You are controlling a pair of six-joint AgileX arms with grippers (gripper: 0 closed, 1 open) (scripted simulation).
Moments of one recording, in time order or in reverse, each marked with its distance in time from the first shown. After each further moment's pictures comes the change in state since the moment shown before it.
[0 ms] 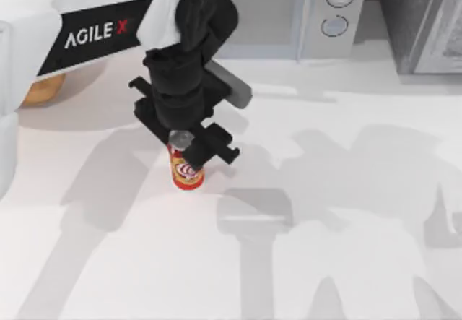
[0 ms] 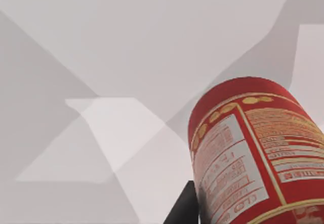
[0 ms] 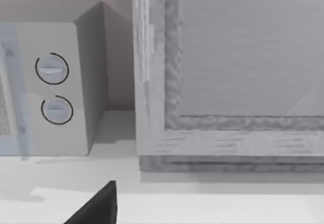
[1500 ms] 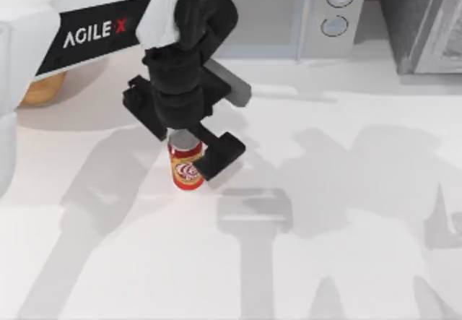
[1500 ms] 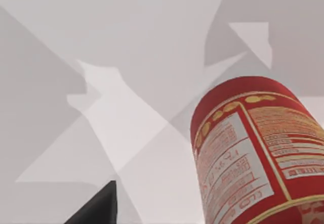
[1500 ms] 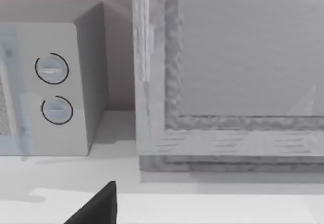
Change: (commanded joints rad) left arm -0.001 0.002 0.000 0.000 -0.001 -0.001; right arm 0.000 0.000 0.000 0.000 0.000 0.000
